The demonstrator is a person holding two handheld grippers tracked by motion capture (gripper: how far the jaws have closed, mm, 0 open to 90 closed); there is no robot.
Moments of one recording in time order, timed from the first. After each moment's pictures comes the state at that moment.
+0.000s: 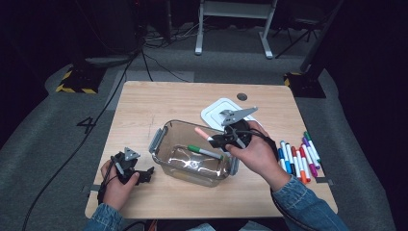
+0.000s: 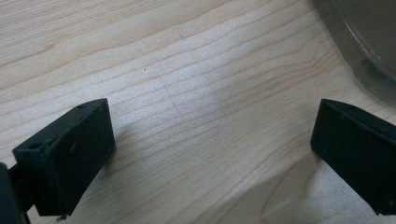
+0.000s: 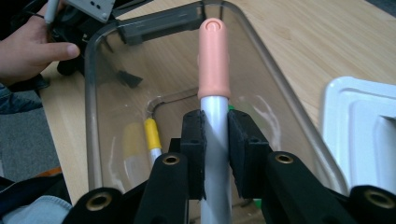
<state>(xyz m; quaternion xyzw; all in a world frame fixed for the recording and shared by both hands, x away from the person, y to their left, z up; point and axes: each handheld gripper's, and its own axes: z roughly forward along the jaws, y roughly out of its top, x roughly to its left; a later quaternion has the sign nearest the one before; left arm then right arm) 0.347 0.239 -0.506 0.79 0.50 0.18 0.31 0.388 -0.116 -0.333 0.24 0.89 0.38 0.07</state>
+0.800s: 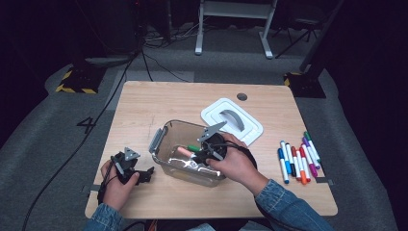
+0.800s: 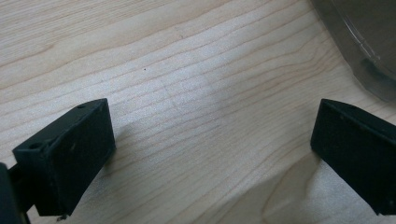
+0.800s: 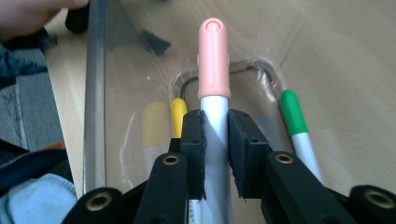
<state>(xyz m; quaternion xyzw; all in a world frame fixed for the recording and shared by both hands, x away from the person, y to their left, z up) 0.347 0.239 -0.506 0.79 0.50 0.18 0.31 0.384 -0.067 -0.388 0.20 0.92 0.33 0.02</state>
